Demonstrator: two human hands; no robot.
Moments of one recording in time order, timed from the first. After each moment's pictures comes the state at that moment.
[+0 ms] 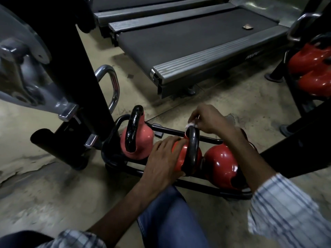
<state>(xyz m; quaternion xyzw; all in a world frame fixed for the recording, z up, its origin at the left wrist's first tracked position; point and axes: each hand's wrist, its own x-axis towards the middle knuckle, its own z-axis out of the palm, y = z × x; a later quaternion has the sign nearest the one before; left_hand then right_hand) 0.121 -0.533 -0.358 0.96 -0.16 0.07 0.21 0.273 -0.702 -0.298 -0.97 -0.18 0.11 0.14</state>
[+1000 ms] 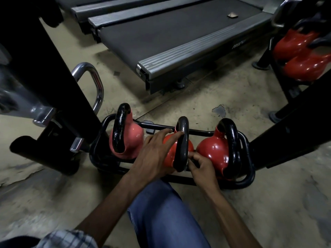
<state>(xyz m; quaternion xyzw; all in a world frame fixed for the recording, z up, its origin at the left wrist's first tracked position) 0.140 -0.527 -0.357 0.95 -0.22 0.00 0.21 0.115 -0.715 -0.397 -0.81 0.08 0.06 0.57</state>
